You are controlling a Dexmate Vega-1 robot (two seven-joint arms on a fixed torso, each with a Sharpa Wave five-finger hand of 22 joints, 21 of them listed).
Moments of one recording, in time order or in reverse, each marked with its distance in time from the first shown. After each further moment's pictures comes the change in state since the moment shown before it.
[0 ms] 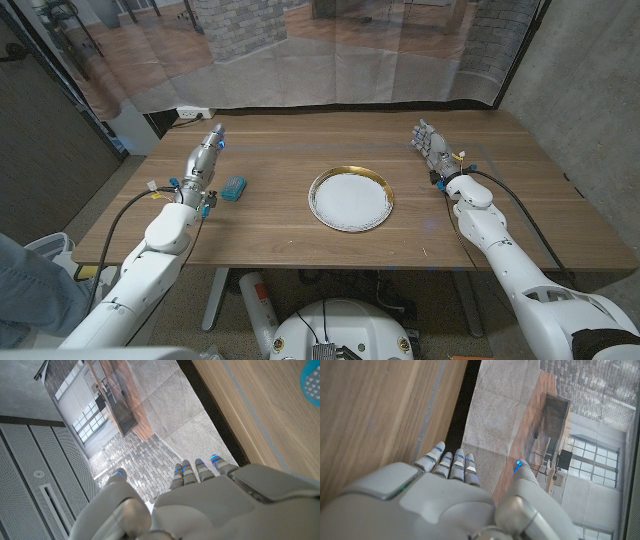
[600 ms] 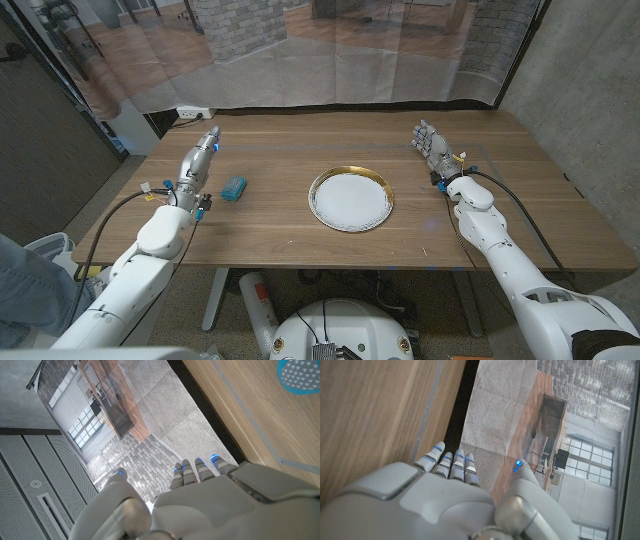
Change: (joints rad) left arm 0.056 0.023 -0.035 -0.066 0.045 0.050 0.037; left_hand 0.004 0.004 -0.003 -0.003 0.000 0.004 -0.004 0.000 0.000 0.000 0.000 0.000 0.000 0.005 -0.005 0.000 0.000 0.000 0.000 -0.001 0.000; right arm -0.009 0.002 0.007 -0.001 0.001 0.019 0.010; right_hand 0.000 0.000 0.000 0.000 0.001 0.000 0.000 0.000 0.000 0.000 0.000 0.000 0.000 0.000 0.000 0.000 0.002 0.004 0.004 -0.007 0.000
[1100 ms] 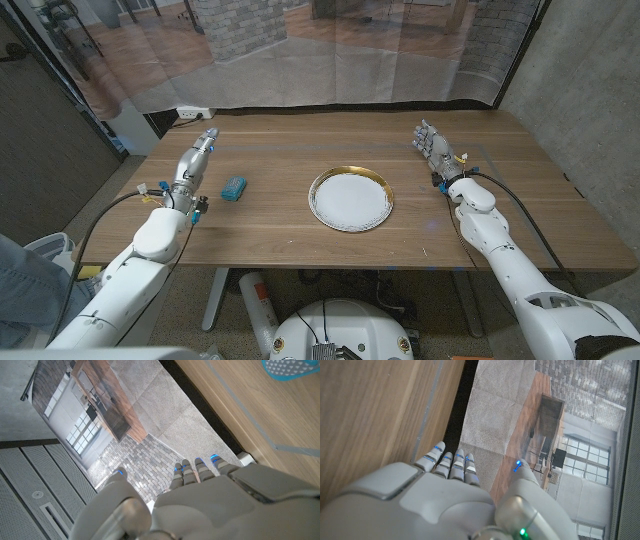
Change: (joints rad) left arm 0.041 0.010 -0.027 -0.044 0.074 0.031 0.050; left_hand 0.009 -0.002 -0.003 -0.003 0.006 0.014 -0.007 0.000 0.000 0.015 -0.010 0.000 0.000 0.005 -0.005 0.000 0.000 0.000 0.000 -0.004 0.000; right arm -0.024 -0.008 0.003 -0.029 0.009 0.001 0.001; right_hand 0.000 0.000 0.000 0.000 0.000 0.000 0.000 0.000 0.000 0.000 0.000 0.000 0.000 0.000 0.000 0.000 0.000 0.004 -0.004 -0.004 0.000
